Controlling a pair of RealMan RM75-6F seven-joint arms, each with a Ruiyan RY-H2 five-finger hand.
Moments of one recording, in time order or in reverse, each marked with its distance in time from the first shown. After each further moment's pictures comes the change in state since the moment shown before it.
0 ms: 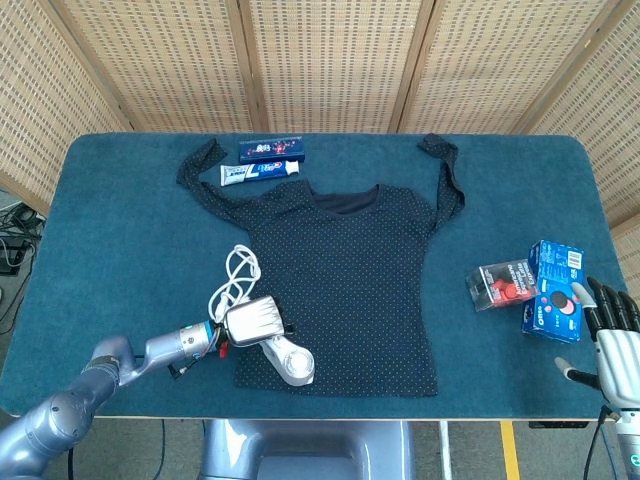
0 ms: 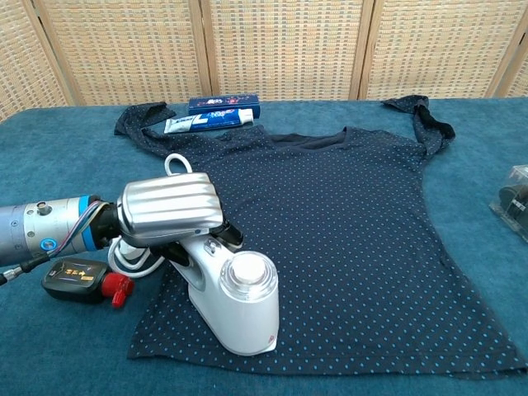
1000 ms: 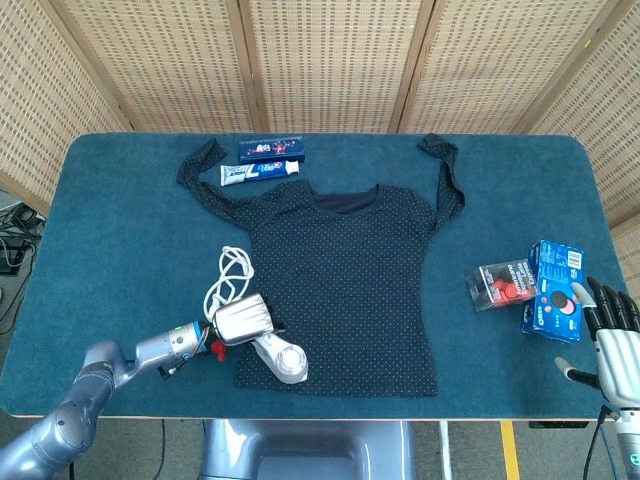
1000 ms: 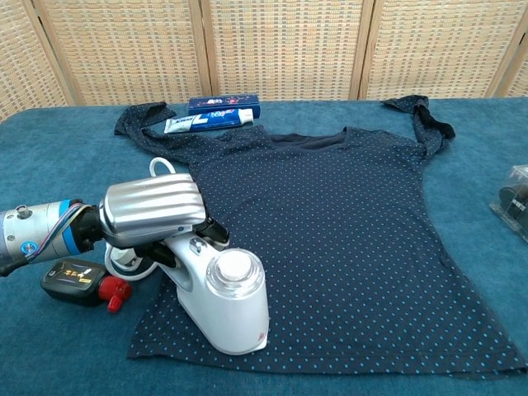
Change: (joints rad) left arm 0.062 -0.058 0.025 0.153 -0.003 0.102 -0.149; right arm 0.002 -0.001 0.001 0.001 0.009 -0.009 -0.006
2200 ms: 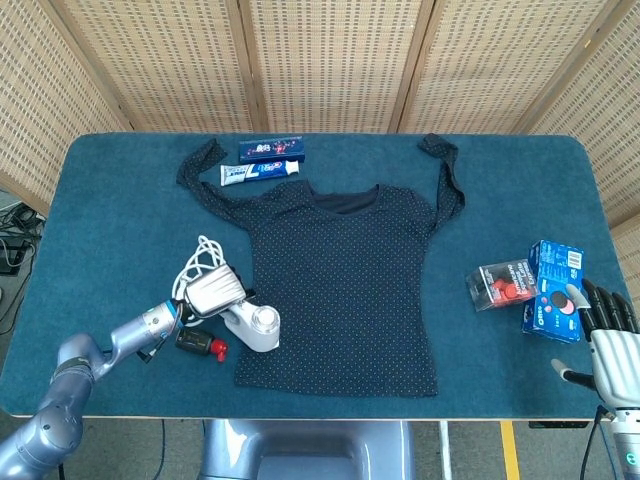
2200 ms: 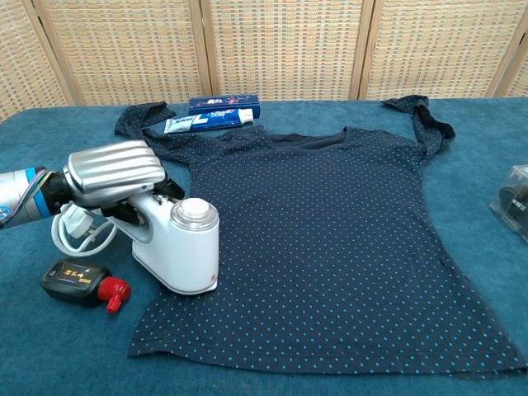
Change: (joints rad) left arm 0.041 0.046 -0.048 0.103 -0.085 -0.096 -0.013; right arm 0.005 -0.001 -0.006 -0.007 -0.001 -0.014 -0.007
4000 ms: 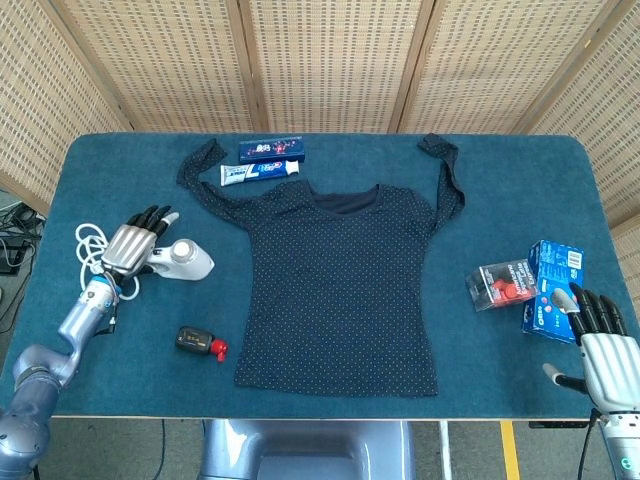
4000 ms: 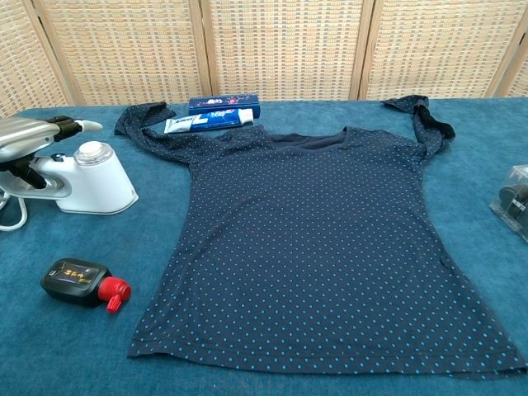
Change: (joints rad) left arm 0.093 0.099 -0.195 -0.021 -0.251 -0.397 -0.059; right arm -0.001 0.007 -0.022 -0.021 -0.046 0.004 0.004
